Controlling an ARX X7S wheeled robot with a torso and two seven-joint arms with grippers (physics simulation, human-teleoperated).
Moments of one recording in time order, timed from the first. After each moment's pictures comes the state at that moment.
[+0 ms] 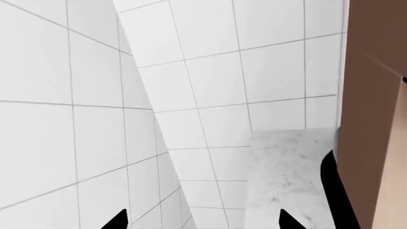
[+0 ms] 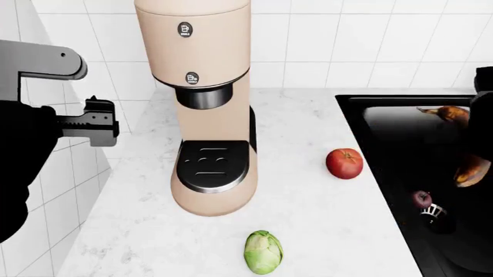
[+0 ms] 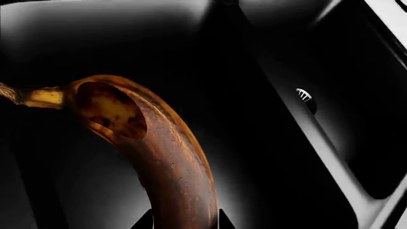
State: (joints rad) left arm -1.23 -1.03 0.66 0.49 -1.79 -0.87 -1.29; right arm 1.82 0.88 -1.70 0.47 2.11 0.87 1.13
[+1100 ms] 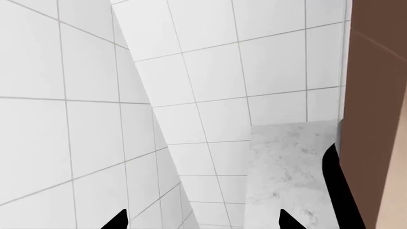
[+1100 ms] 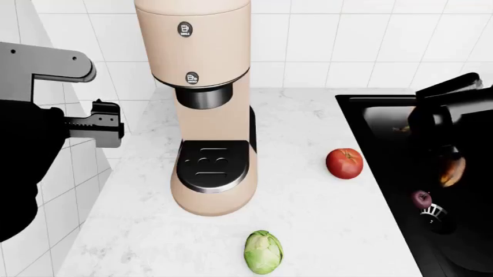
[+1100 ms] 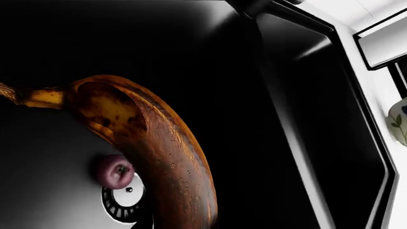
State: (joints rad) left arm -1.23 -1.01 0.68 0.46 -1.76 -0.88 -1.28; right arm 1.63 0.39 -1.95 1.20 1.69 0.92 0.57
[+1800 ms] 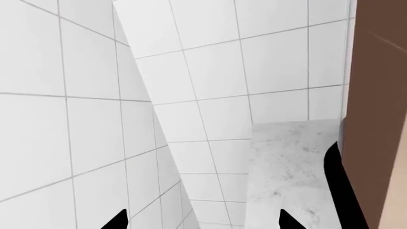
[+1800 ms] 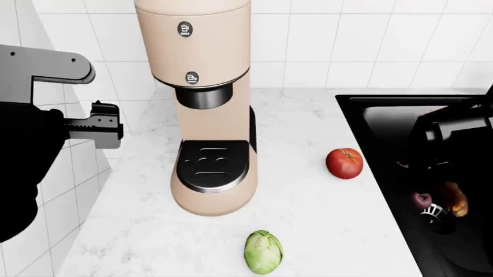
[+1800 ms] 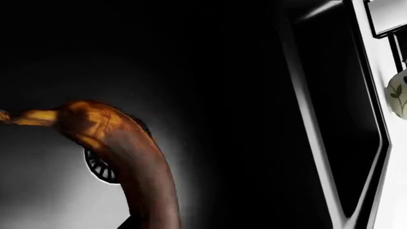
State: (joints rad) left arm -1.22 -1.02 0.68 0.45 -1.75 -0.87 -1.27; right arm 1.55 0.36 -1.97 1.30 1.69 0.99 0.55
